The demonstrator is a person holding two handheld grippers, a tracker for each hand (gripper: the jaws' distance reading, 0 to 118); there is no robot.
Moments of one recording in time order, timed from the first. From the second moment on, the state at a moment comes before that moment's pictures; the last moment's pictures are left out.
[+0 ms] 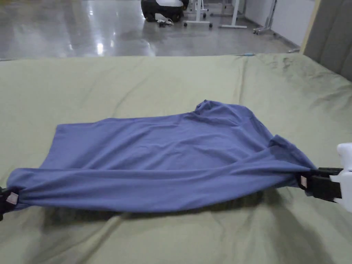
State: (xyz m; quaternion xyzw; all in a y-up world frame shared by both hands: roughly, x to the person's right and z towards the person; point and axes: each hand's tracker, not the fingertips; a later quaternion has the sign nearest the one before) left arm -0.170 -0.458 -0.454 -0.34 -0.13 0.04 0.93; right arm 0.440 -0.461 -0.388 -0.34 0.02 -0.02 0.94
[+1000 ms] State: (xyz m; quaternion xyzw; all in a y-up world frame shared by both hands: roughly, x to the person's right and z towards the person) left arm -0.199 -0.424 -0.342 -0.27 -0.08 0.05 0.96; right arm 0.429 -0.410 -0.270 -0.23 -0.04 -0.07 0.97
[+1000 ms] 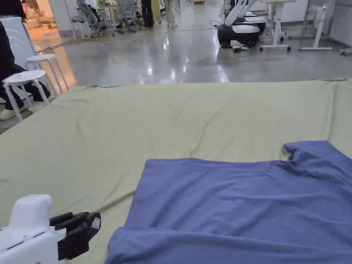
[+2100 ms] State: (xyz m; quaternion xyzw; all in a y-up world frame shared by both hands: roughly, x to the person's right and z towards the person) left arm -0.134 -0.490 -0.642 -0.38 -0.12 -0.05 0.91; right arm 0.415 -0.431 -0.517 -0.33 0.05 0.01 0.94
